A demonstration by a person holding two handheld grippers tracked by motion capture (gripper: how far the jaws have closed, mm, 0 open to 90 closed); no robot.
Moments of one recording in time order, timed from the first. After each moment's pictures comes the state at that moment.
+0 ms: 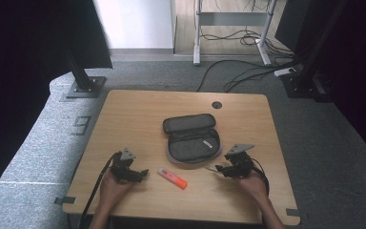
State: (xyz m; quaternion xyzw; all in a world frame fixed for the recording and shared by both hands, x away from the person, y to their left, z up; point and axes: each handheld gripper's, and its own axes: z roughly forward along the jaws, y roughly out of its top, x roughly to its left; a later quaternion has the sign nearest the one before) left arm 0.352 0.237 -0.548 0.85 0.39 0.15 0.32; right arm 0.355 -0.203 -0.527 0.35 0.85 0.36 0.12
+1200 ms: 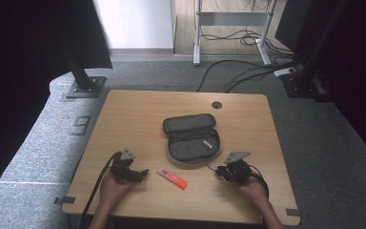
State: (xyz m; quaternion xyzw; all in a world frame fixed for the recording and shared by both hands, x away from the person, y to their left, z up) left arm 0.352 0.237 -0.548 0.85 0.39 0.15 0.32; right arm 0.339 -0.197 -0.542 0.30 0.88 0.36 0.11
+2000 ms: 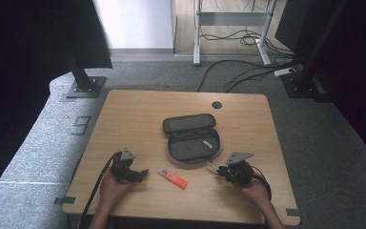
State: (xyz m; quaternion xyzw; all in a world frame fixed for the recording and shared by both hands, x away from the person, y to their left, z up) left arm 0.352 0.237 -0.548 0.85 0.39 0.15 0.32; right arm 0.328 -0.199 -0.526 0.30 0.87 0.37 0.12
